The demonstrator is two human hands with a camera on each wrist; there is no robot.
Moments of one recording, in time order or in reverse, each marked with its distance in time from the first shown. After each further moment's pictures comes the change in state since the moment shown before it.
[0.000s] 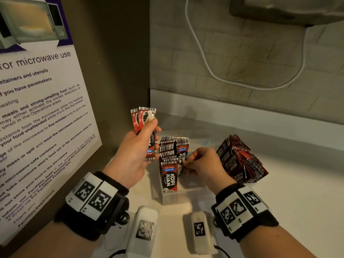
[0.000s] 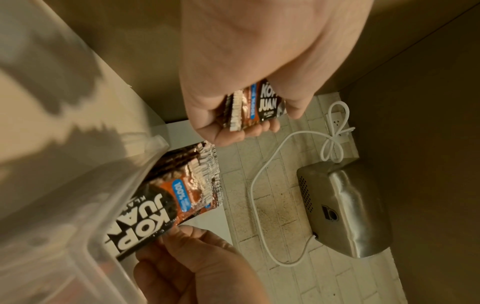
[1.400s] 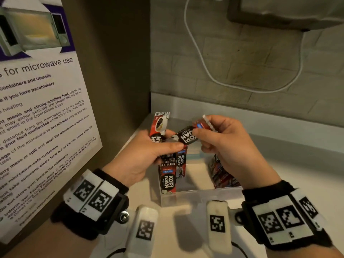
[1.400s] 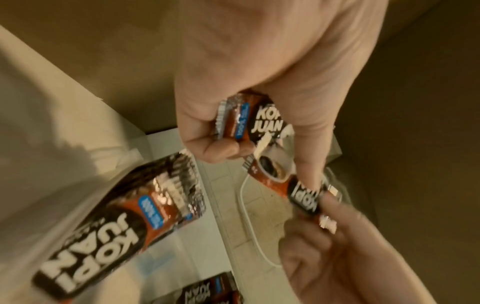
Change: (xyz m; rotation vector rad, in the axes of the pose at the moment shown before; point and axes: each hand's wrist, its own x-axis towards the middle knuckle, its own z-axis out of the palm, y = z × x) left_hand -0.014 0.010 0.008 0.280 -0.264 0.072; right_hand -0.049 -0.077 -0.051 0.370 -0.198 -0.433
